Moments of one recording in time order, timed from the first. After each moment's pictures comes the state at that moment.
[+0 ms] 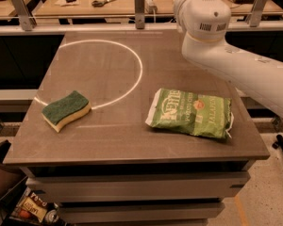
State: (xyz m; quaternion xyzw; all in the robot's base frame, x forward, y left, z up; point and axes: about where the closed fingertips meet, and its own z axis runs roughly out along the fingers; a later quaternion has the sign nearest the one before) arm 0.783 -0.148 1.033 -0.07 0.69 -0.09 0.72
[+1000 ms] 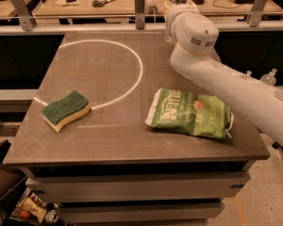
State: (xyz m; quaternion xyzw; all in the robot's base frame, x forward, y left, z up) arm 0.801 -0.134 0.987 0.00 0.70 -0.01 0.71
